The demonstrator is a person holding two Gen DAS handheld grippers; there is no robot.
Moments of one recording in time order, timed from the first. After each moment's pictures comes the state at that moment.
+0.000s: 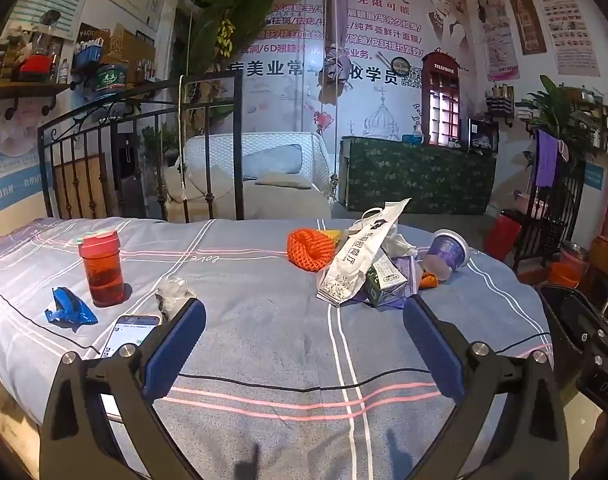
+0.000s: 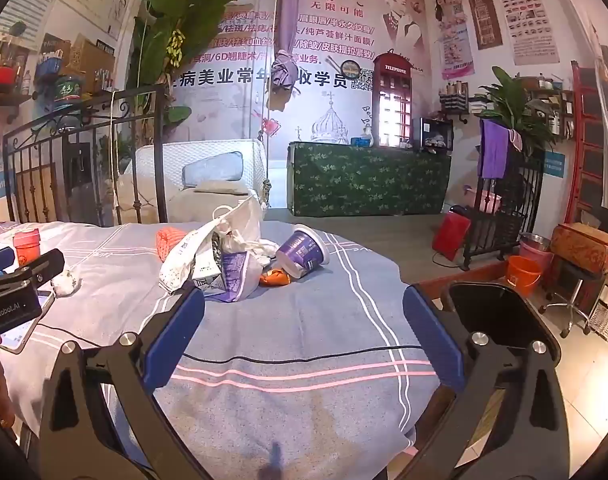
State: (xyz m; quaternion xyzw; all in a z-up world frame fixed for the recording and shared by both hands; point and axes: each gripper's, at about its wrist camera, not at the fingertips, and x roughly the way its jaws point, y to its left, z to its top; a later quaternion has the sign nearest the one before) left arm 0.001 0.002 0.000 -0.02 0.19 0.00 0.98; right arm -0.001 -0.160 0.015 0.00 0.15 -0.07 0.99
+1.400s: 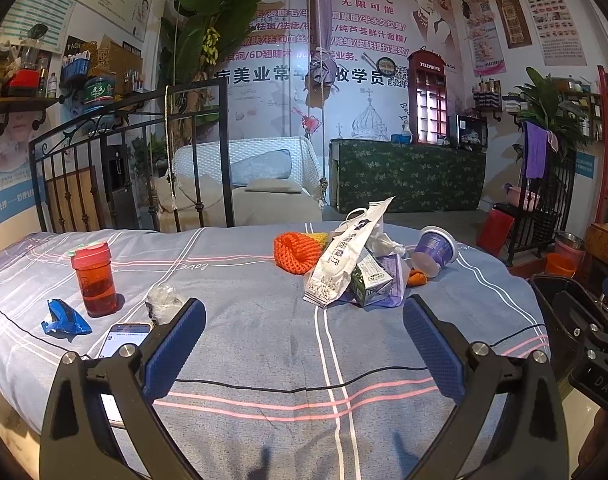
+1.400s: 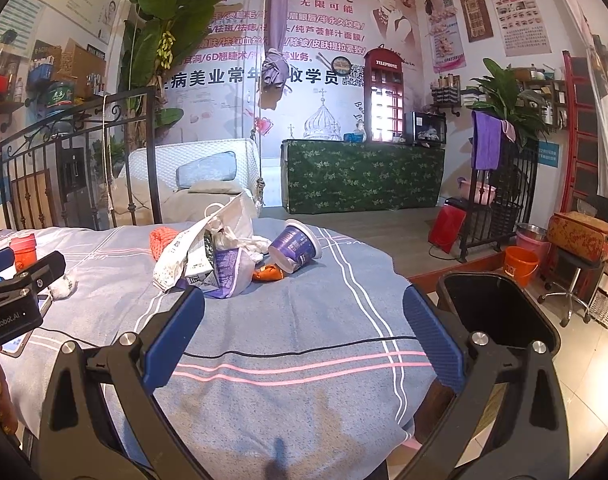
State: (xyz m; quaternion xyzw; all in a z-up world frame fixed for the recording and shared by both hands) left arm -0.006 -0.020 0.001 0.02 0.17 -0.01 0.98; right arm -0.004 -0.168 0.008 0.02 0.15 -0.08 0.99
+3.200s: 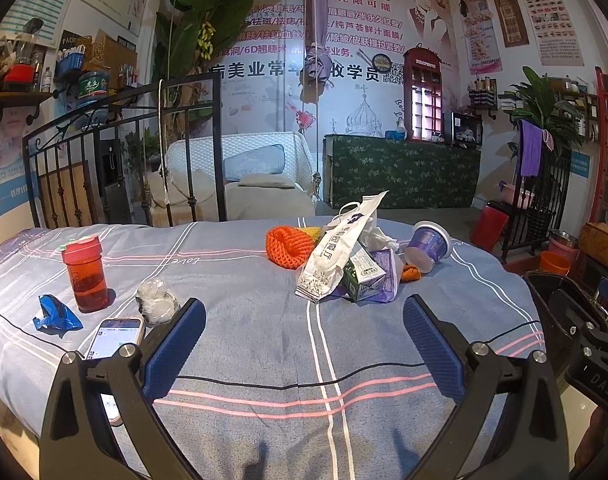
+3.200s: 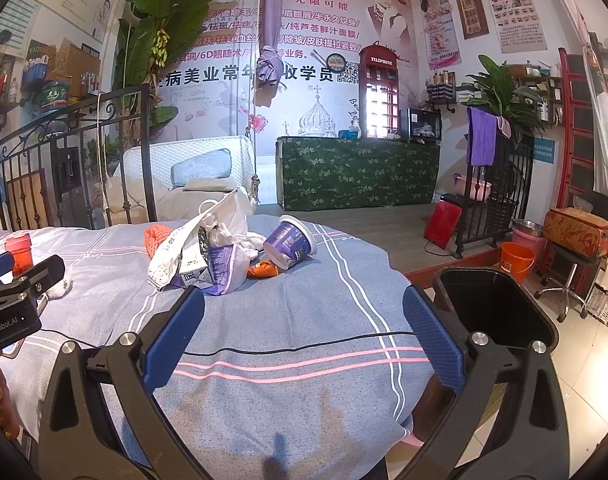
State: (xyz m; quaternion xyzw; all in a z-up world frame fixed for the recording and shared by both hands) left arm -0.003 -0.020 -0.004 0.01 0.18 -0.03 0.98; right arm -0.003 -0.171 0.006 0.02 0.16 -0.09 0.98
